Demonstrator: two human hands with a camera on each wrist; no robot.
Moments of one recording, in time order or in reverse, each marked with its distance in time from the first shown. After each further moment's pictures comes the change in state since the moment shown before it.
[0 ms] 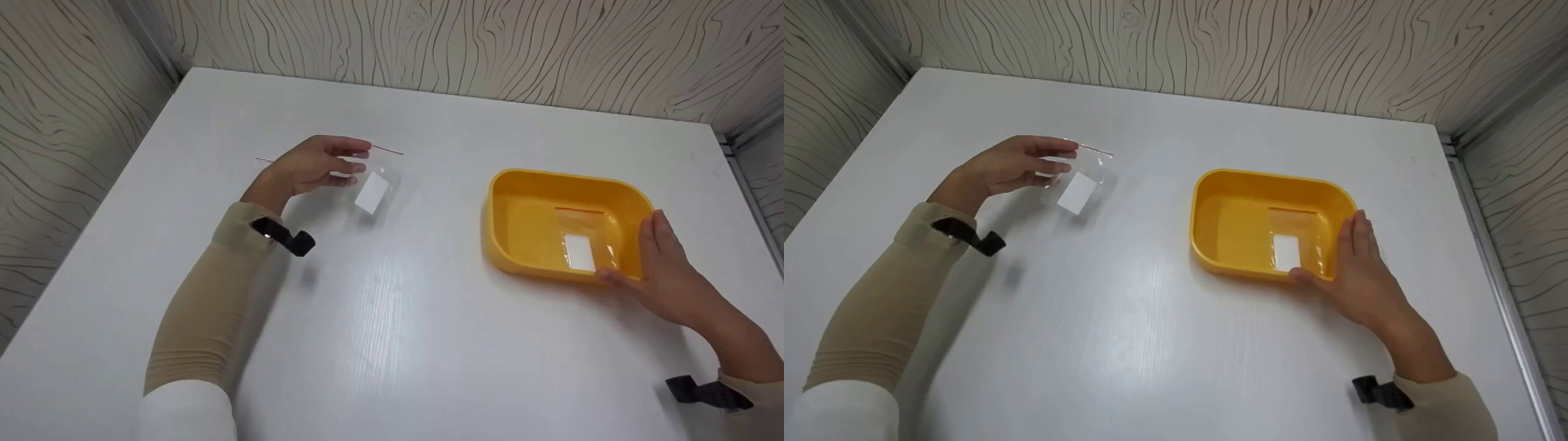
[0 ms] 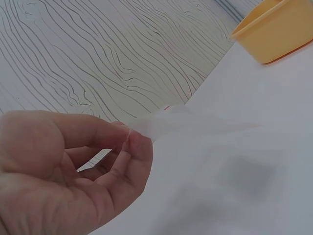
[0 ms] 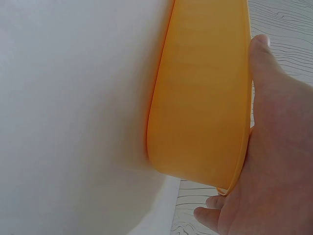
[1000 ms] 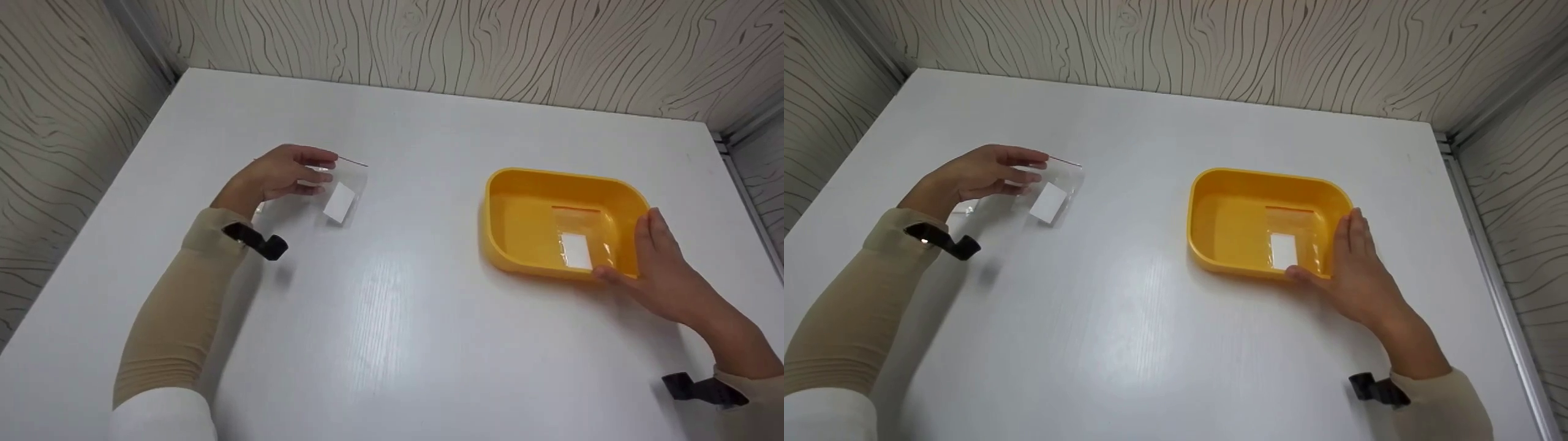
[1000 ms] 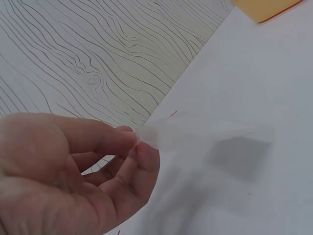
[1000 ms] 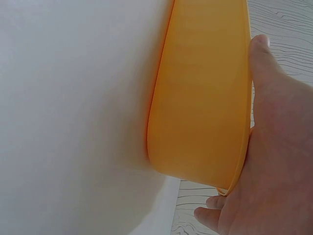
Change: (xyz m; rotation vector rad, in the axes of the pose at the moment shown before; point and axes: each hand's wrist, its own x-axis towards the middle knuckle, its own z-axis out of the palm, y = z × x) left_hand -0.013 -0.018 -0.036 0.091 0.080 -0.093; right_hand 0.000 0.000 0.000 0.004 0.021 -0.019
